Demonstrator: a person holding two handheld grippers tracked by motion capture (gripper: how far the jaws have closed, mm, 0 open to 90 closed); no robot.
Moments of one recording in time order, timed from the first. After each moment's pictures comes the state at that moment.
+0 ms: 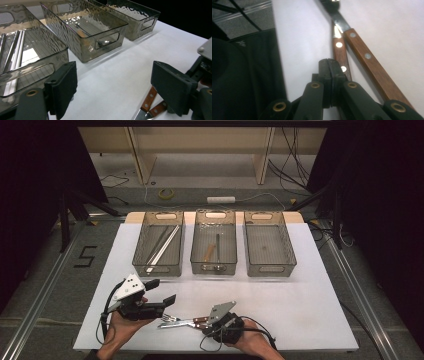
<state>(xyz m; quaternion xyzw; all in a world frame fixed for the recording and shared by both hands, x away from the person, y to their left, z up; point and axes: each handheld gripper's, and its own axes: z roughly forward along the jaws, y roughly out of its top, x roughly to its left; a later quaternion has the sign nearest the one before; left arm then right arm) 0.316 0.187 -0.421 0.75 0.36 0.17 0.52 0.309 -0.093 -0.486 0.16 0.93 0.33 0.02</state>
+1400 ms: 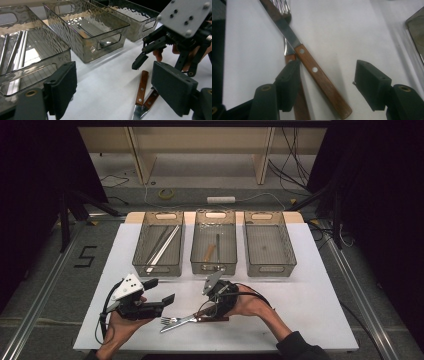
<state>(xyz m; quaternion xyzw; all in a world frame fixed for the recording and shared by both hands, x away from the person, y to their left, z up) 0.316 0.190 -0.420 0.75 0.37 0.17 0.52 0.385 -0.078 -0.453 0.09 0.96 0.26 0.04</state>
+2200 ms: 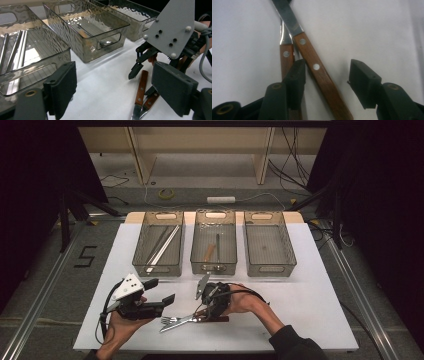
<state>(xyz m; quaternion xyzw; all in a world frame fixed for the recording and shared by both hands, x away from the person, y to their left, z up) 0.316 0.189 -0.420 0.75 0.37 0.17 0.52 0.390 -0.057 -0.464 0.04 0.98 0.18 0.03</state>
